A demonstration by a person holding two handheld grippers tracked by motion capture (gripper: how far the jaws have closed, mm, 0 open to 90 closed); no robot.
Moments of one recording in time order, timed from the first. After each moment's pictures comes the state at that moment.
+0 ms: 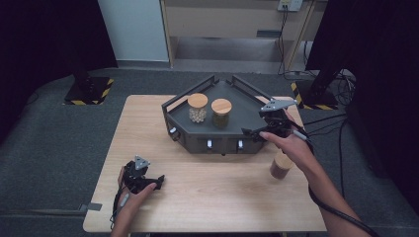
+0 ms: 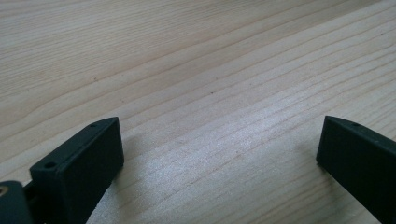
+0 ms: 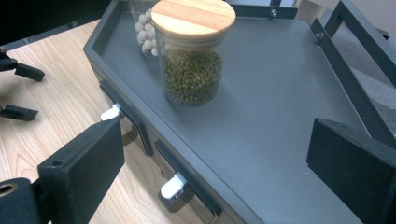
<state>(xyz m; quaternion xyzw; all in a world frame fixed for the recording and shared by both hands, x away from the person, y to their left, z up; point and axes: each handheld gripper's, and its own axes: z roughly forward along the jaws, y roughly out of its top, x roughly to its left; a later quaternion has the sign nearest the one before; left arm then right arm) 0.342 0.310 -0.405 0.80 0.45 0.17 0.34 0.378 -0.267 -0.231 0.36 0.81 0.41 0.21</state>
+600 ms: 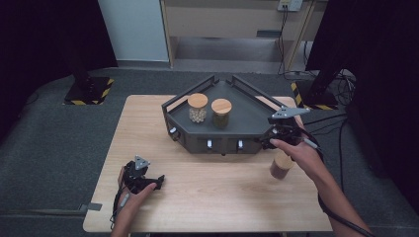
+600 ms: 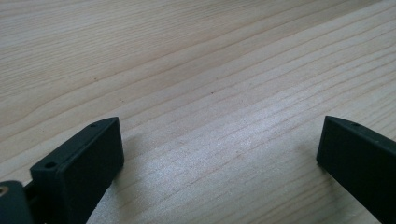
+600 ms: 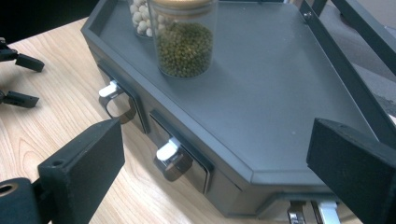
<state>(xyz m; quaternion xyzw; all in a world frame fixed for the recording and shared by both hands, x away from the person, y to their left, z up) 0.342 0.310 -0.405 0.80 0.46 0.17 0.34 0.356 -0.292 -0.241 0.37 0.81 0.41 0.21</state>
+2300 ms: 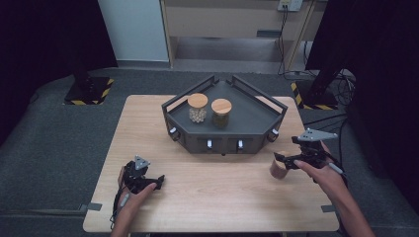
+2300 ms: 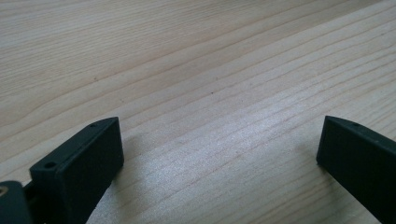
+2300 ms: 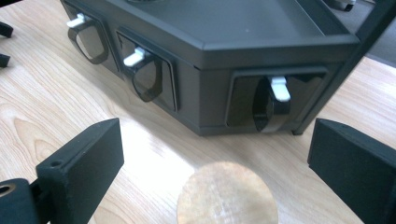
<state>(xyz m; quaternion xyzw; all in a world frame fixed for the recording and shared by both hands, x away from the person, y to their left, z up) 0.342 0.309 -0.405 0.80 0.46 0.17 0.34 0.295 -0.346 -0.277 0.42 0.79 0.39 0.22</state>
